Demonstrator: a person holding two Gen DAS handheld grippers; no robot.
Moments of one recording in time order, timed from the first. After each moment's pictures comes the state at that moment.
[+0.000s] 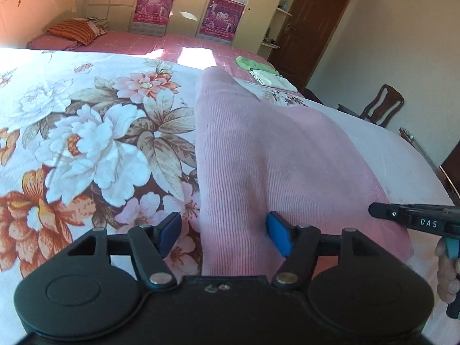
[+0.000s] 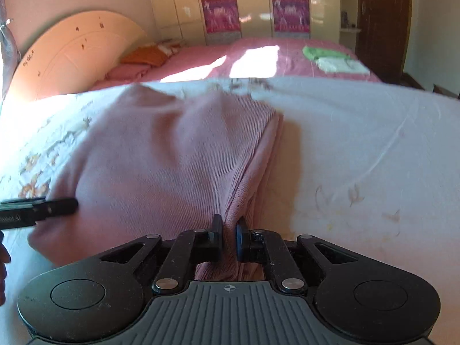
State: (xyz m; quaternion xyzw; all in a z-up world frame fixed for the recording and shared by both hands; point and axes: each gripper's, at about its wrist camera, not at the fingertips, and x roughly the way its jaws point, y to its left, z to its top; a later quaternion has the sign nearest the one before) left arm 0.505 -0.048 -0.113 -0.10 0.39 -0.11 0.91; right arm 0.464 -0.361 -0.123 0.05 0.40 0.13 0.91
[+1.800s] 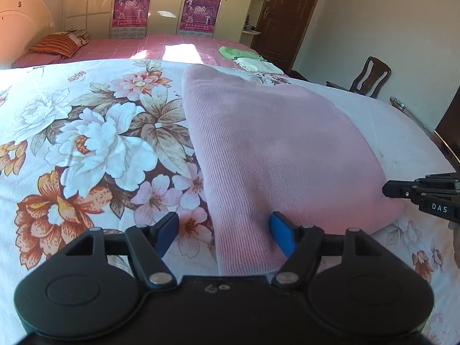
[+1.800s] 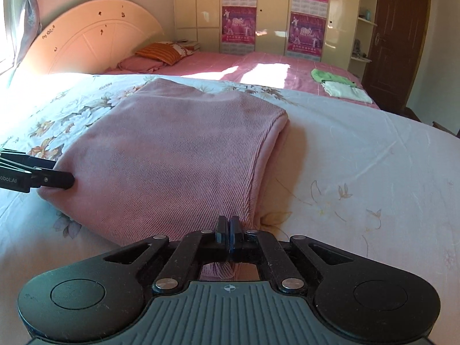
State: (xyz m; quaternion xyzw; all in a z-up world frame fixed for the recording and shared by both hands) left arm 0.478 -0.043 -0.116 -0.05 0.40 -0.13 0.90; right arm 0.424 -0.346 -0.125 -0.04 0.38 0.14 0.91
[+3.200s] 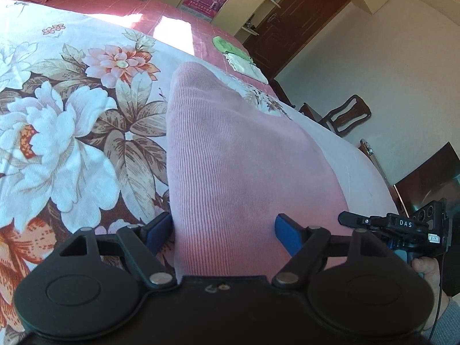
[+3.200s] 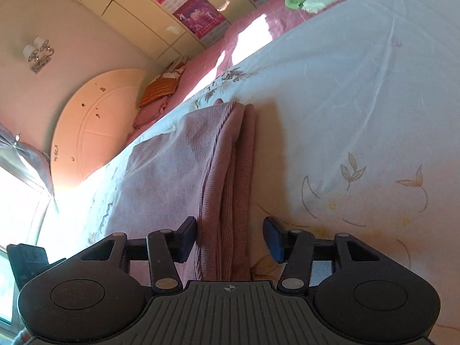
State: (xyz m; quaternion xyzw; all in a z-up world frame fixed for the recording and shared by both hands) left arm 0.560 -0.028 -0.127 -0.23 0.43 -0.19 0.85; right arm 0.522 -0.455 -0.149 0.33 0.45 0.20 0.81
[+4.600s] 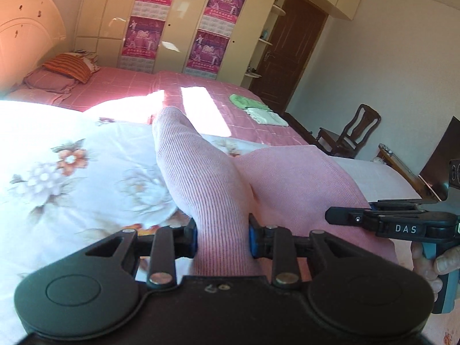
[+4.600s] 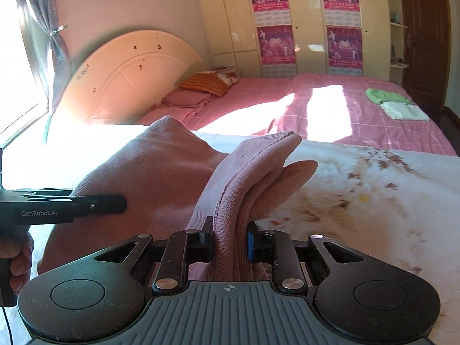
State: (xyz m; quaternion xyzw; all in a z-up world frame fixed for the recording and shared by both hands) left arm 0.498 0.166 -0.041 -0.11 0.34 -0.15 0.92; right arm 0.481 -0.097 -0.053 0.05 0.36 0.22 0.91
